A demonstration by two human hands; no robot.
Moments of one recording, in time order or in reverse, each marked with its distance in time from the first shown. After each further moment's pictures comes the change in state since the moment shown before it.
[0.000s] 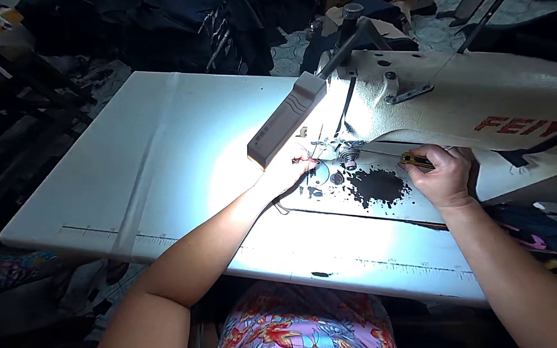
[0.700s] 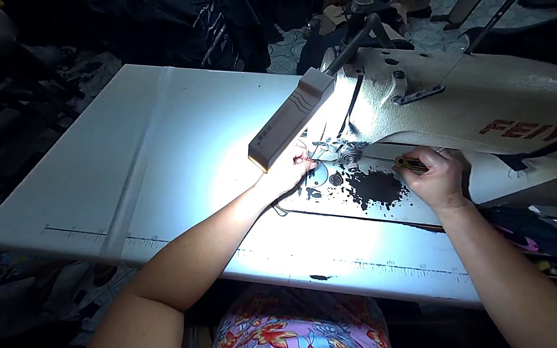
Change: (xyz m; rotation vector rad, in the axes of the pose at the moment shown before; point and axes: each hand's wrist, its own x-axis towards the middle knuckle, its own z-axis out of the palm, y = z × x) left_hand 0.001 0.000 0.005 0.030 0.097 0.132; right_hand 0.002 0.000 -0.001 0.031 -0.113 0.019
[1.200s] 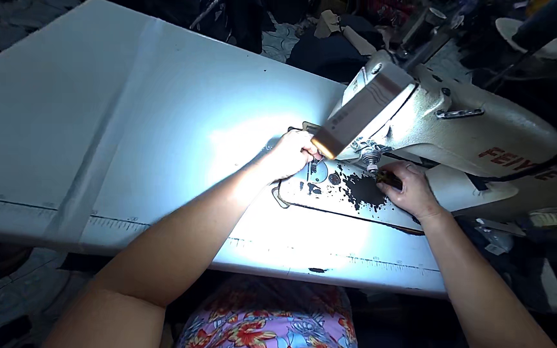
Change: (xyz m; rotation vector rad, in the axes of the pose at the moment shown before) left_hand 0.014 -0.006 -0.021 -0.017 -0.272 -0.021; right_hand 0.009 -0.001 -0.017 -0.119 -0.402 -0.042
